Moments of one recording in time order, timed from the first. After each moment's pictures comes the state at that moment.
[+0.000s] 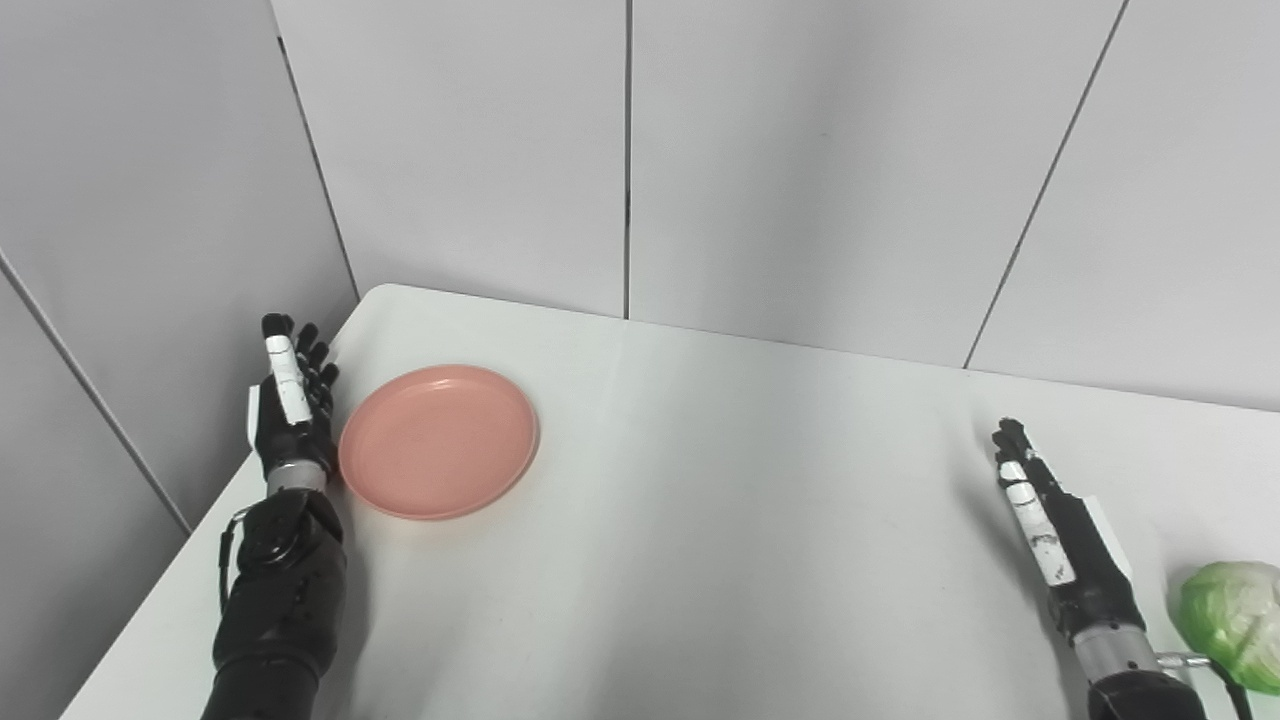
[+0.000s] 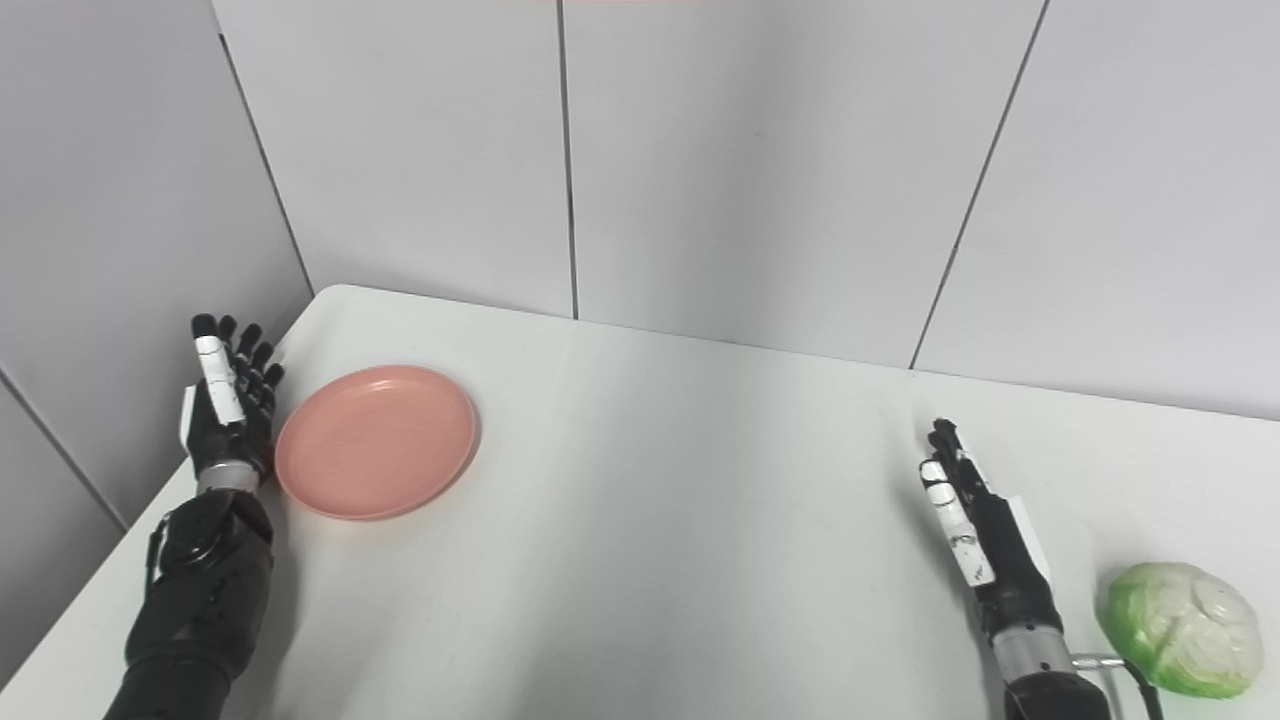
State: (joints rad) left arm -0.53 0.28 0.36 0.75 -0.33 -0.21 0.05; right arm -0.35 -0.24 -0.03 0.35 -0.03 -0.15 0.12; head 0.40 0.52
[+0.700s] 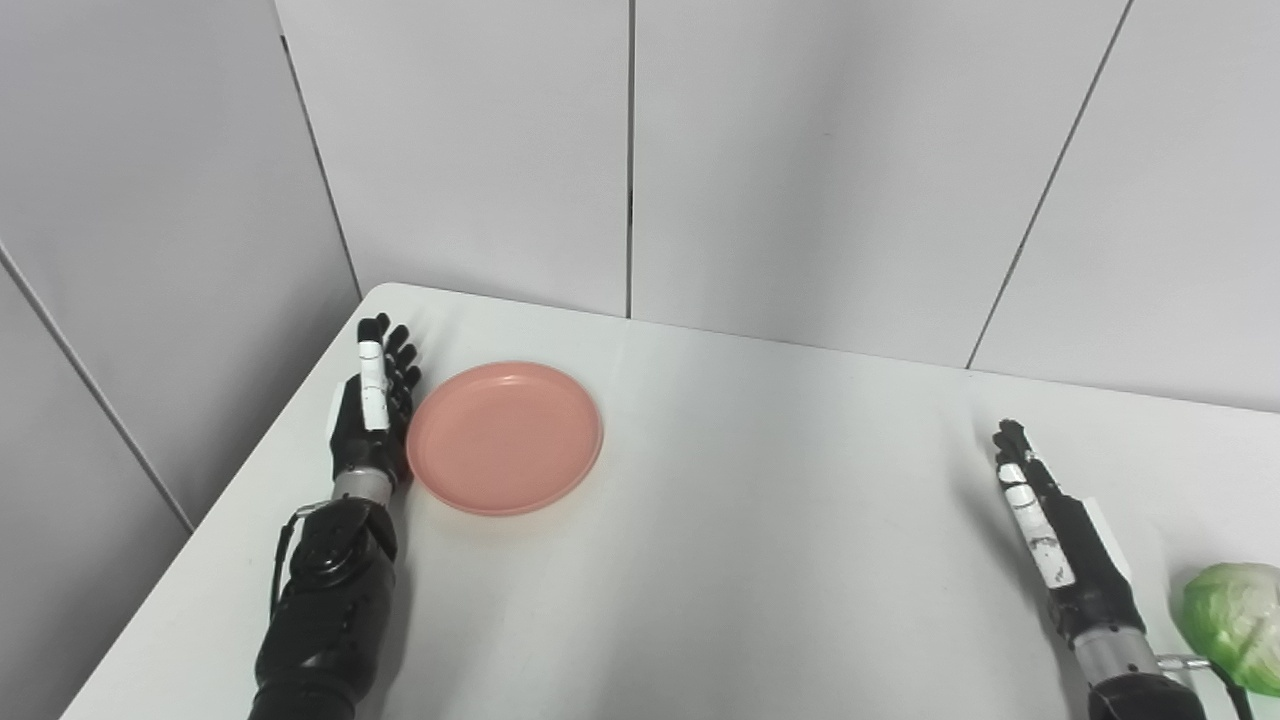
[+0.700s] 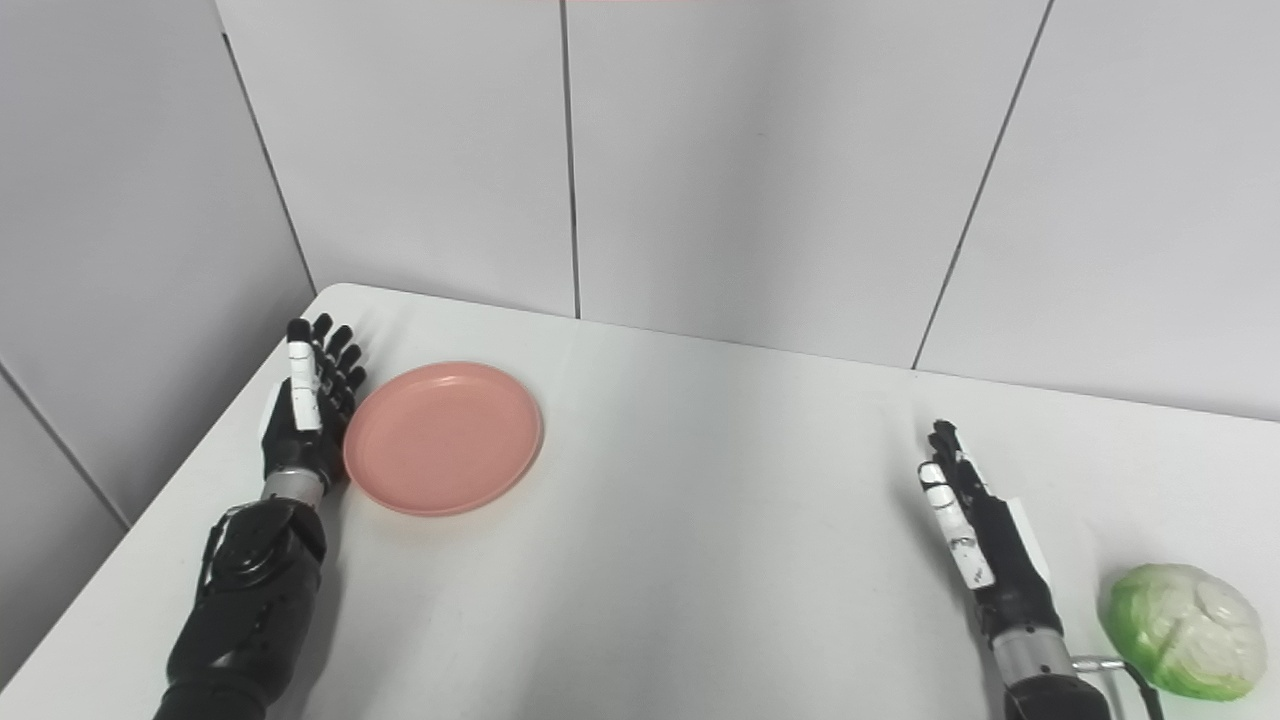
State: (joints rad) left arm -0.47 0.22 0.24 0.57 -0.28 -0.11 0.02; right arm -0.35 -0.24 -0.03 0.34 -0.02 -0.15 0.12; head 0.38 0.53
